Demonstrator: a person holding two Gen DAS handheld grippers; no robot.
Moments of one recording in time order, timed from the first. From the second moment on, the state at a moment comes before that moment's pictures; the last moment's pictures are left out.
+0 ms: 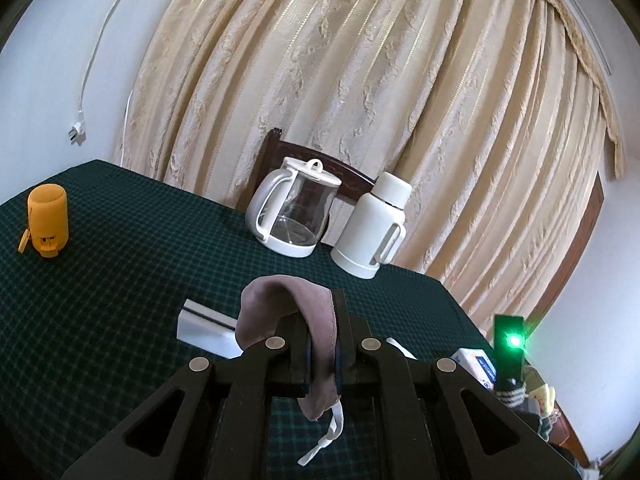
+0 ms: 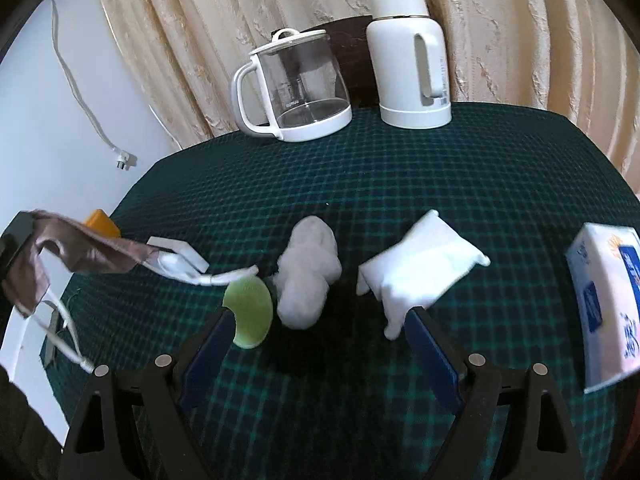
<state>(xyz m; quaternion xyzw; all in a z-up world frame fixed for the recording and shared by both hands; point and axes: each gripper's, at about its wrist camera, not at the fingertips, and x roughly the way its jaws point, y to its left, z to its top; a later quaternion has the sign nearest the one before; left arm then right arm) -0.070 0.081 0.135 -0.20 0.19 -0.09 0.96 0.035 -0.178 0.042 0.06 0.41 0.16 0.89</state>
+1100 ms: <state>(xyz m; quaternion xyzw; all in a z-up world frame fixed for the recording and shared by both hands) -0.064 0.080 0.131 -0.20 0.20 -0.10 0.95 0.056 -0.173 0.042 0.10 0.40 0.17 0.89</state>
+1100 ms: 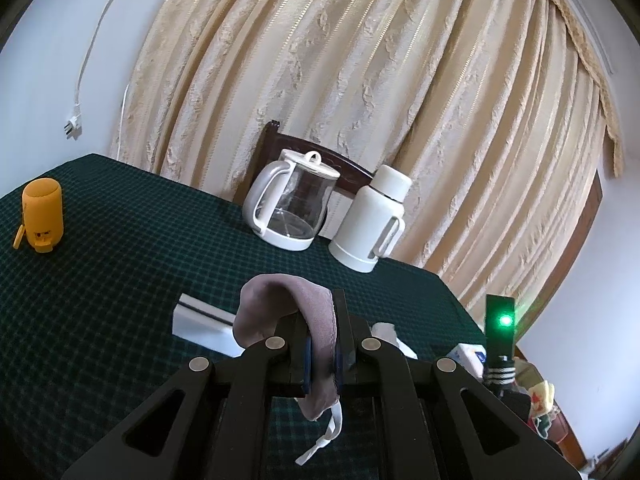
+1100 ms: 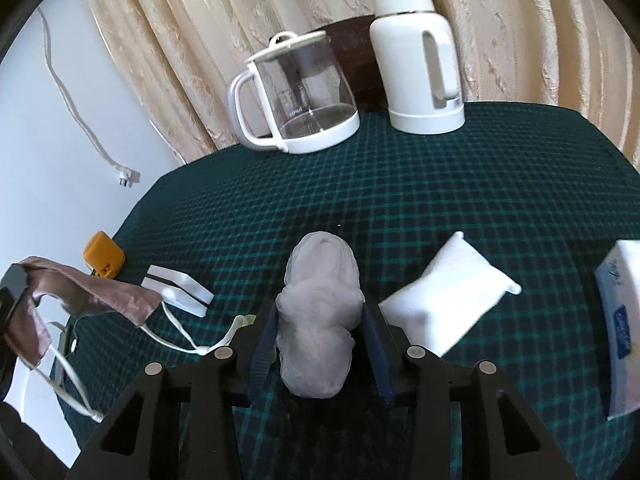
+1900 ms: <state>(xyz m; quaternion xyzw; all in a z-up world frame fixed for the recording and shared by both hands) -0.077 0.021 0.164 -0.16 0.18 -0.16 0.96 -0.040 -0.279 0.079 0.14 0.30 0.11 0.94</state>
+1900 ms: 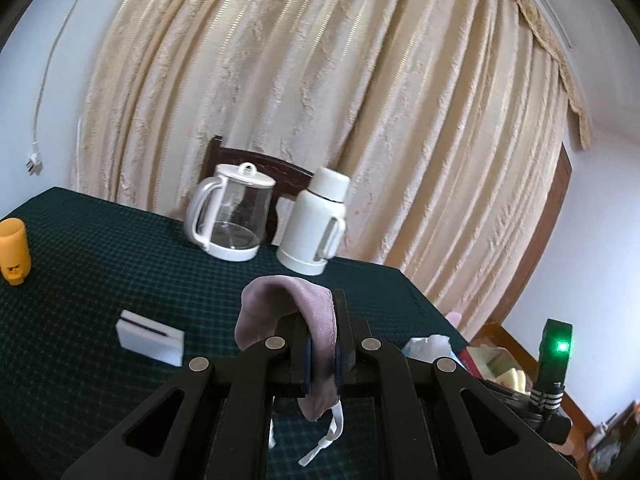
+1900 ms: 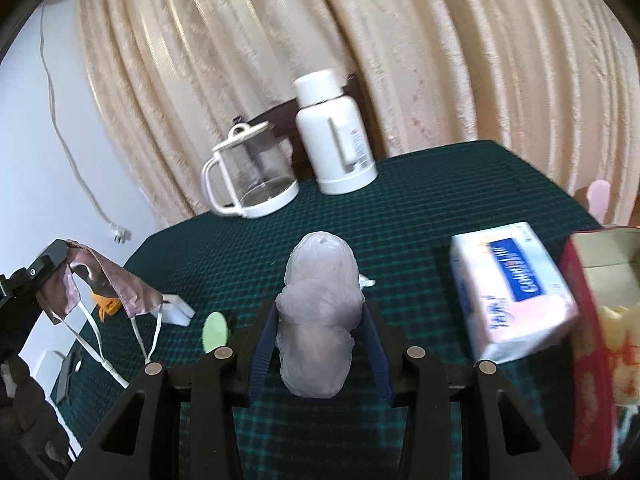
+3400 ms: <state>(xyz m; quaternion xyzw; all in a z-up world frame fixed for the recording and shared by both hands) -0.077 -0.180 0.196 -0.06 0.21 -0.35 0.91 -0.118 -0.505 0.050 0.25 0.24 -0.15 0.92</state>
